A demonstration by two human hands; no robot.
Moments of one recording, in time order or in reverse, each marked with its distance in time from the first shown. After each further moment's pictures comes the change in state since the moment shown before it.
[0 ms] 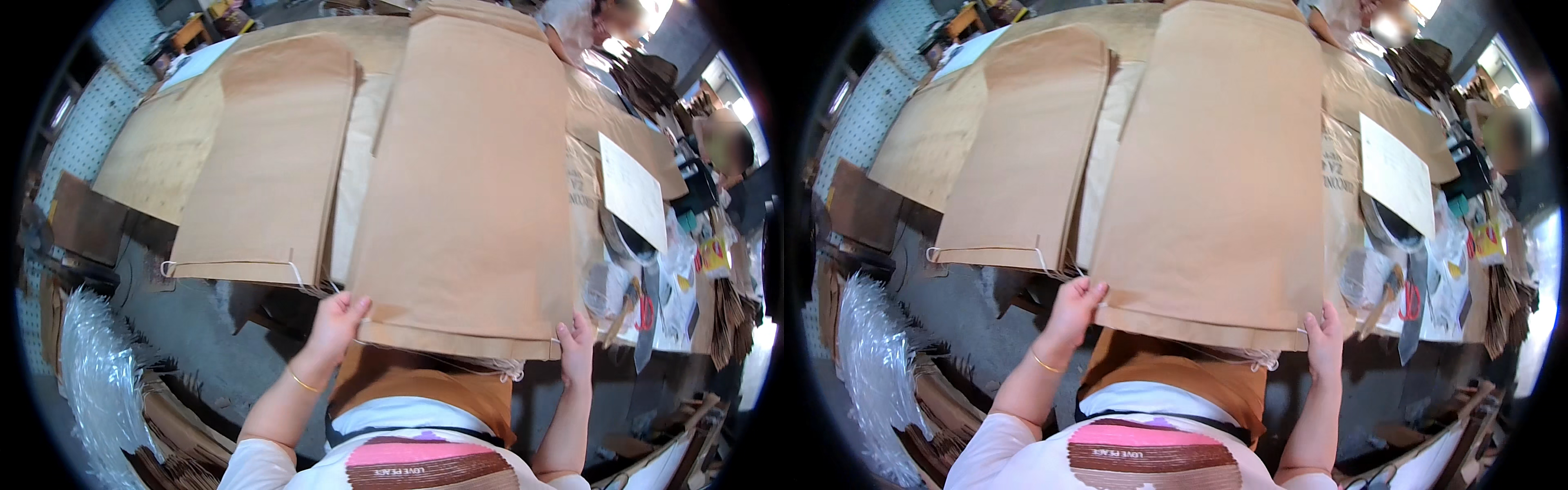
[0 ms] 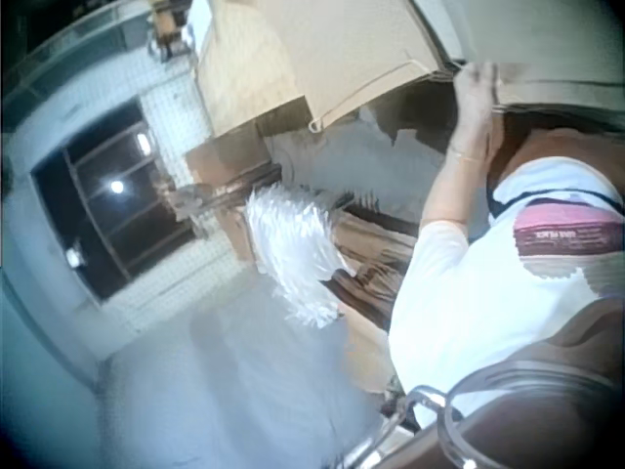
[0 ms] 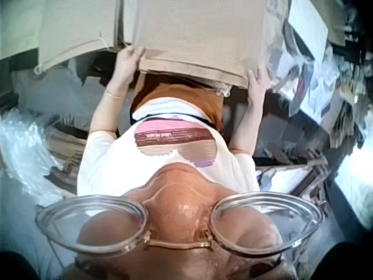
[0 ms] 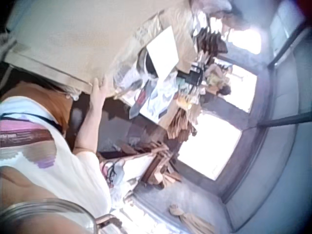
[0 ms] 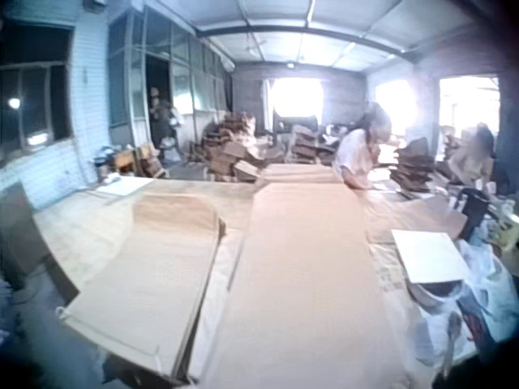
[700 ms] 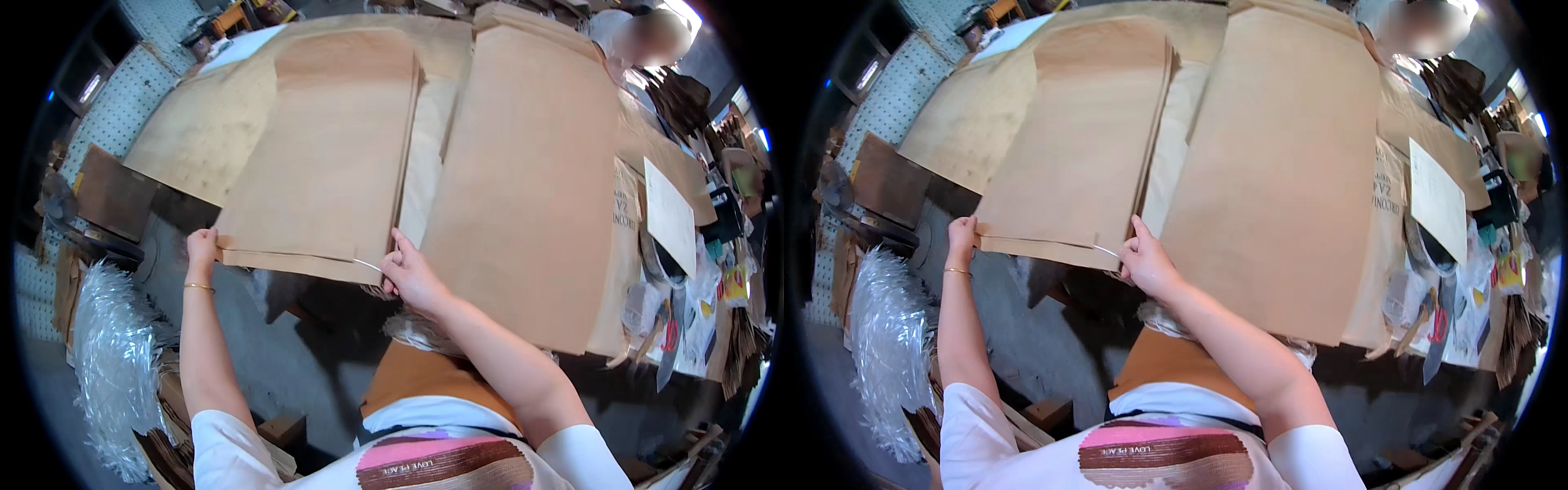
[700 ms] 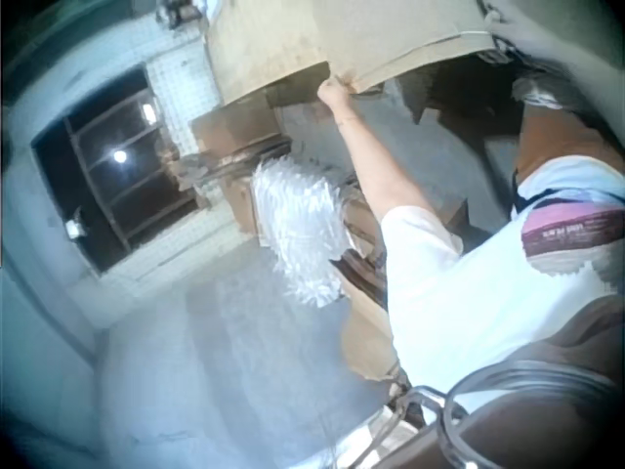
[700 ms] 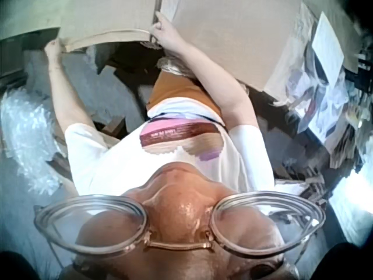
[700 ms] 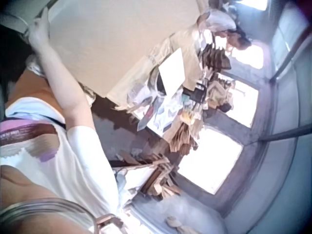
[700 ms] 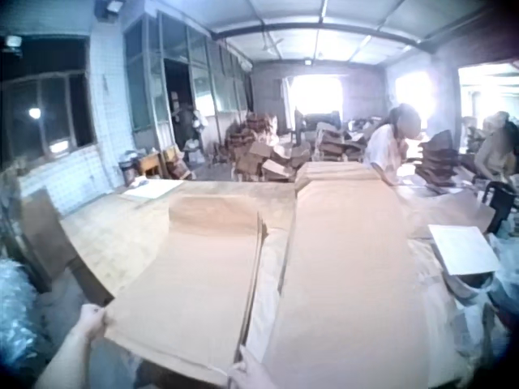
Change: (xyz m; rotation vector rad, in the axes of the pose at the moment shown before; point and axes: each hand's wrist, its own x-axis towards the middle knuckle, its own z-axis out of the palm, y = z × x) left_hand 0.080 0.090 -0.422 0.864 0.857 0.311; right_hand 0.041 -0.042 0.352 0.131 -0.737 0.073
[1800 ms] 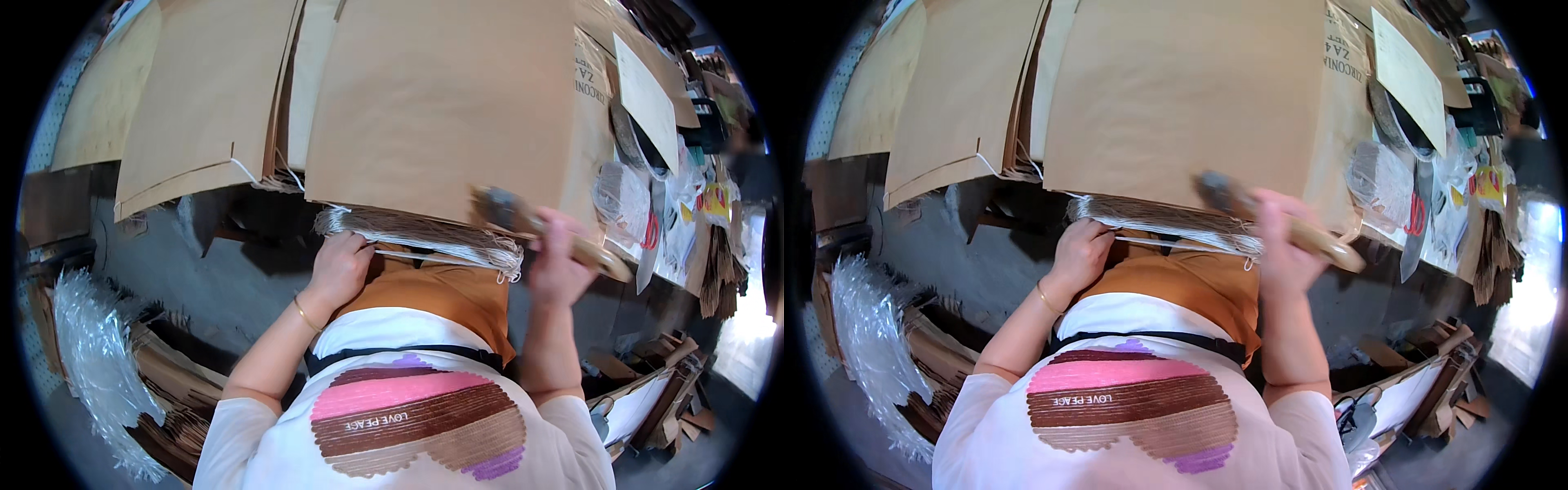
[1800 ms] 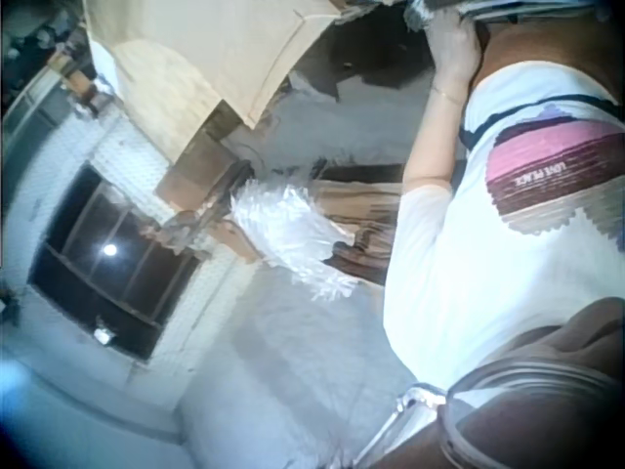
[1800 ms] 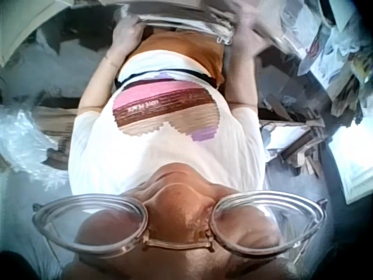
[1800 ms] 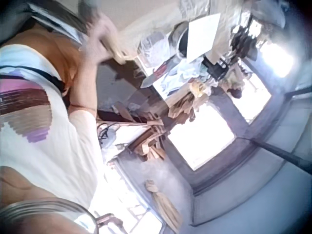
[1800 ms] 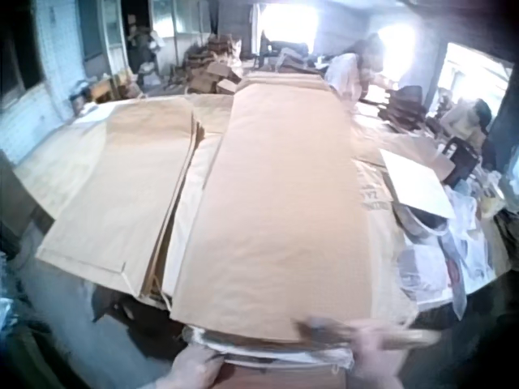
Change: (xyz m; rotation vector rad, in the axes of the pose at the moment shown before) left_hand -0.396 0.201 0.175 -0.048 -0.678 1.012; right_hand -0.228 -0.010 -0.144 -0.237 0.987 -0.469
